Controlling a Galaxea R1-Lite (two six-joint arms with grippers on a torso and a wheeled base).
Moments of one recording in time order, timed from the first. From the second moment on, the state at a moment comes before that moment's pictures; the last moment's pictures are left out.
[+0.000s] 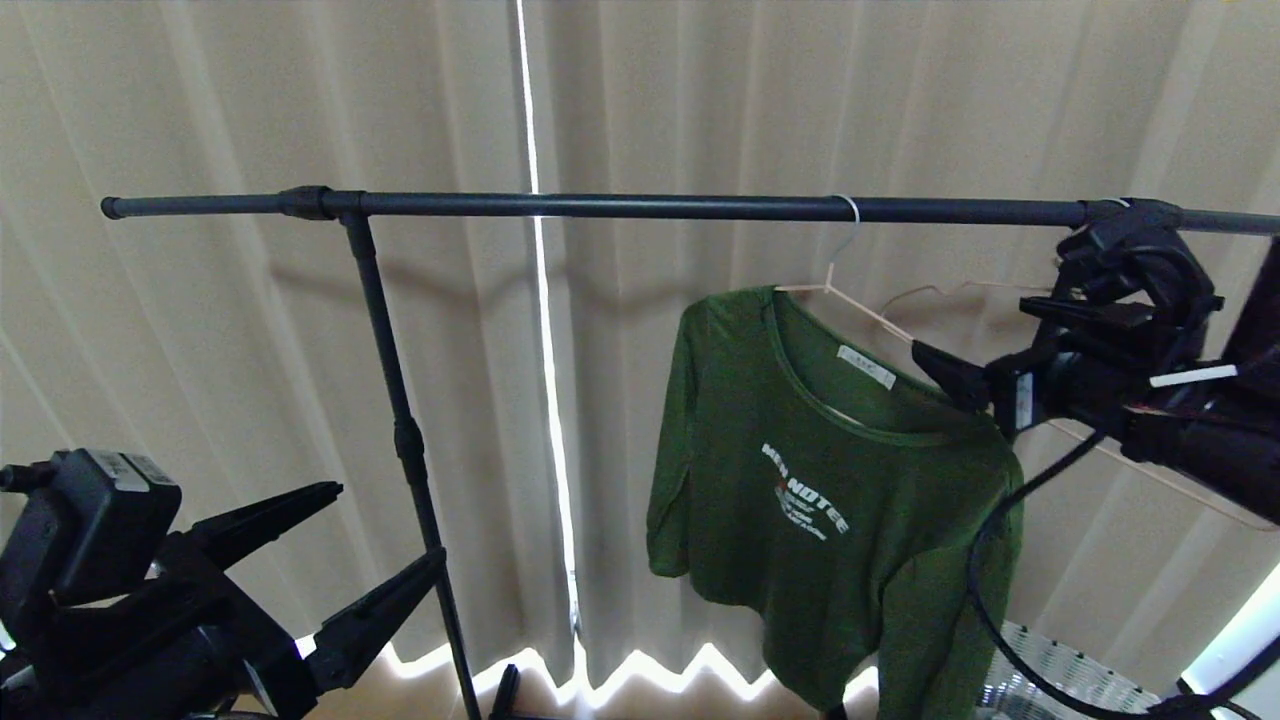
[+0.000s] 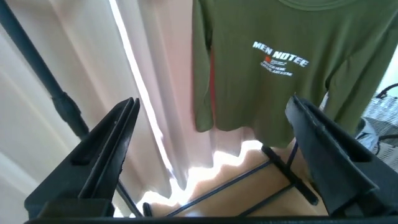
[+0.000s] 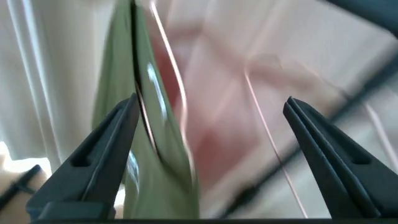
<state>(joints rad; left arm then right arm) -0.49 1.19 -0.15 -0.94 -0.02 0.08 0.30 1.48 -0.71 -0.63 -0.12 -0.24</state>
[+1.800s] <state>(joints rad) -0.40 1.12 -0.07 -0.94 -0.02 0.17 0.10 1.18 -0.34 -0.64 -0.13 -0.38</state>
